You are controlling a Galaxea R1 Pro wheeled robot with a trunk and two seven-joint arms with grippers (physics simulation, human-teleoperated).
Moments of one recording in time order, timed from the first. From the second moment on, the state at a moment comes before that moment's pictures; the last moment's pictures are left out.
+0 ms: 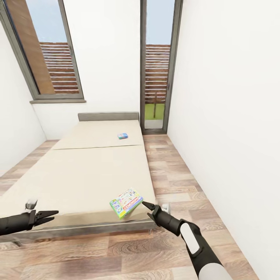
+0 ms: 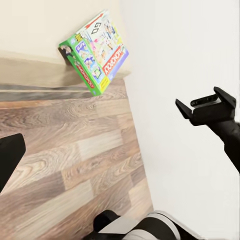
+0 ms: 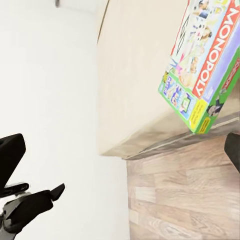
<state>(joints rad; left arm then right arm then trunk) -0.52 0.56 0.32 -0.77 -0.01 0.87 -1.49 -0.51 0.15 -0.17 -0.74 -0.62 0.66 0.60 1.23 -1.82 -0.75</state>
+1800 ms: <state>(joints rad) -0.52 0.54 0.32 -0.77 -0.01 0.81 -1.57 -0.51 0.16 -0.17 -0.57 -0.78 0.48 0.57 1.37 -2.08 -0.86</state>
